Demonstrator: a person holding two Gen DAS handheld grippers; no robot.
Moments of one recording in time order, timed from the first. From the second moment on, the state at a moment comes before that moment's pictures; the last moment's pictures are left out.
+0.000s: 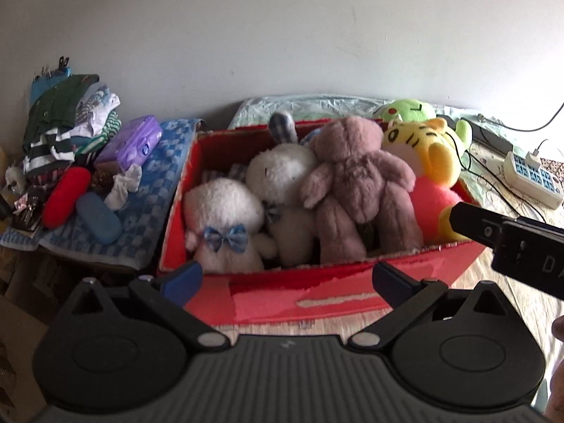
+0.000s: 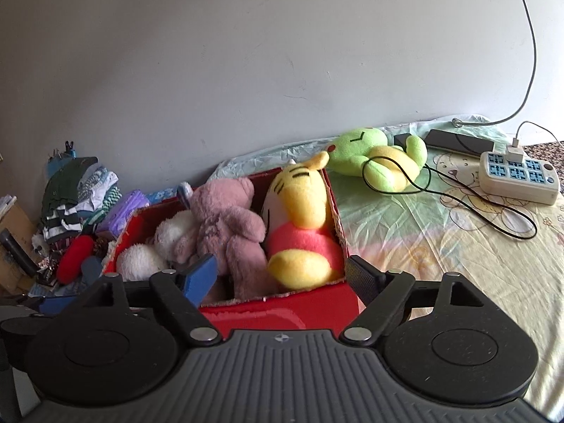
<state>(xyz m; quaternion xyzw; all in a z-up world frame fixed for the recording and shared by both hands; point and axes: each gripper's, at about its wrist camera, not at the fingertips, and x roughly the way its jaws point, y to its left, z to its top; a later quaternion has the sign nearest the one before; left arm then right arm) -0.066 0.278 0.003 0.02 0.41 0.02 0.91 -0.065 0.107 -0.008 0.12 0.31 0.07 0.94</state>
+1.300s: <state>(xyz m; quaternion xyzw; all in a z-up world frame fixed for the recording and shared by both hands) -0.066 0.227 -0.065 0.05 0.52 -0.03 0.85 -0.074 0.079 -0.059 0.10 0.46 -0.05 0.88</state>
